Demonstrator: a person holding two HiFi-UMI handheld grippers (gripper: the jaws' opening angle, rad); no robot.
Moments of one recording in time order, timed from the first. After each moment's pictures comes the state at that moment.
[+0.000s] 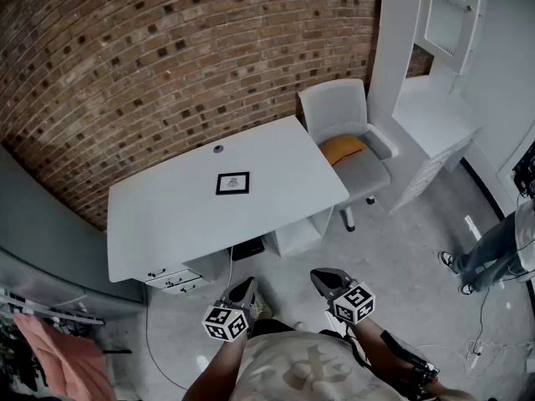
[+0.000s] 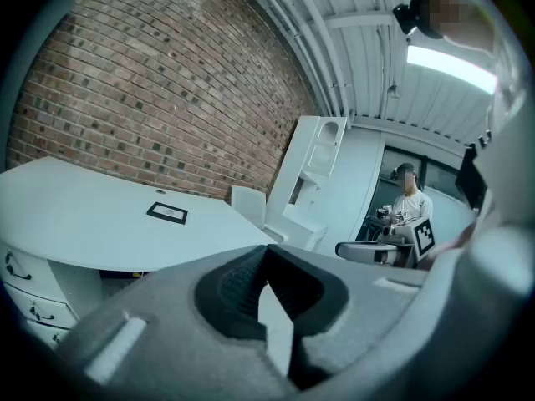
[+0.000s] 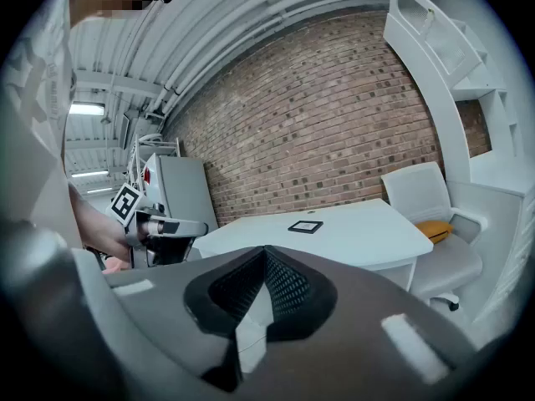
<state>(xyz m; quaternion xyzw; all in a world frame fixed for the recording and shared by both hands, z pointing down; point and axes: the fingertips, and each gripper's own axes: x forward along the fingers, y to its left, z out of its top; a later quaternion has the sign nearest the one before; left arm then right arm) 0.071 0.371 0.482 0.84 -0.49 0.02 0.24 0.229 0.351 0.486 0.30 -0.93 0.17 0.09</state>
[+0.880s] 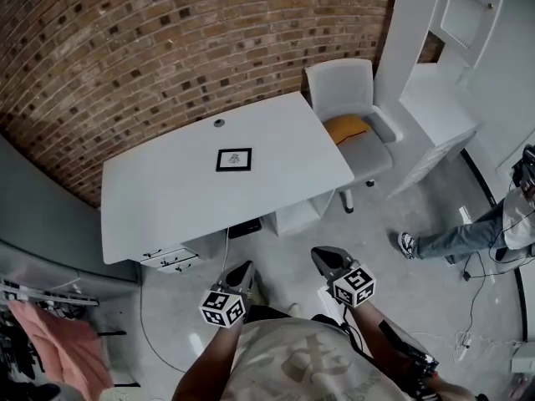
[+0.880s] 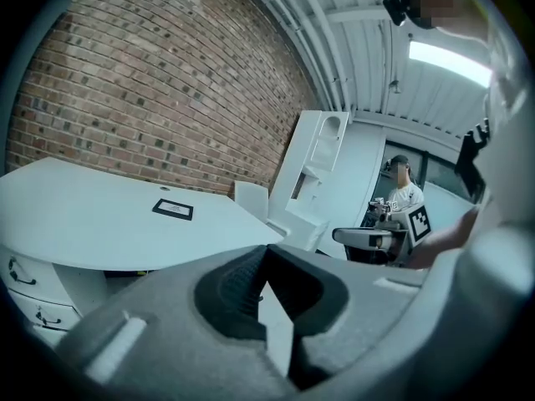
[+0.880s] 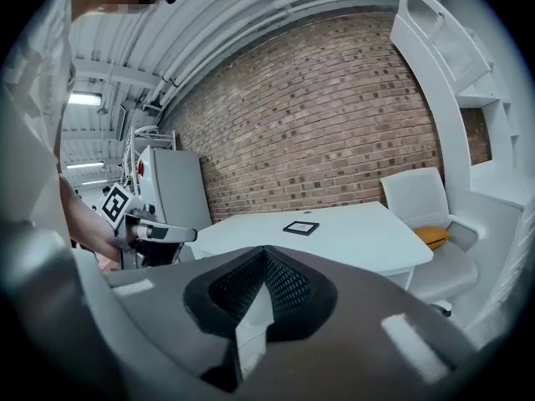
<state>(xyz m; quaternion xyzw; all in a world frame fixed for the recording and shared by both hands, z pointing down) 0.047 0.359 0.499 0.84 -0.48 0.04 0.23 0.210 0.323 0.489 0.32 -0.93 0.15 0.10</state>
